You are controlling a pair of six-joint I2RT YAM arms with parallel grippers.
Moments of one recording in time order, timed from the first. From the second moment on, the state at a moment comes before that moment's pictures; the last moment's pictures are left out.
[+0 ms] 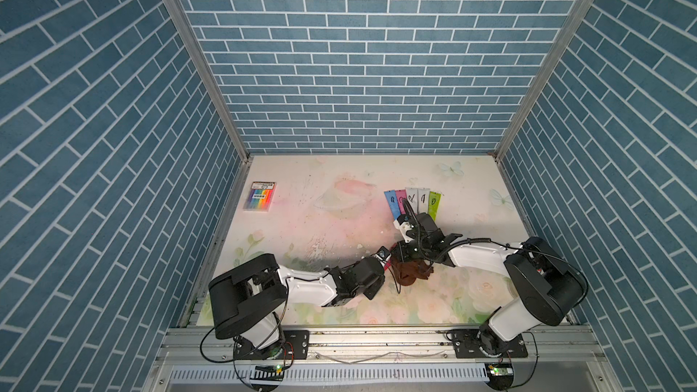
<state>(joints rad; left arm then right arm) -1.12 1.57 0.57 0.14 -0.22 -0.25 0.73 1.59 0.69 -0.02 -0.36 0.45</state>
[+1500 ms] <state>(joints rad) -1.13 1.57 0.56 0.16 -0.21 -0.26 0.78 1.56 0.59 0.15 -0.40 0.55</state>
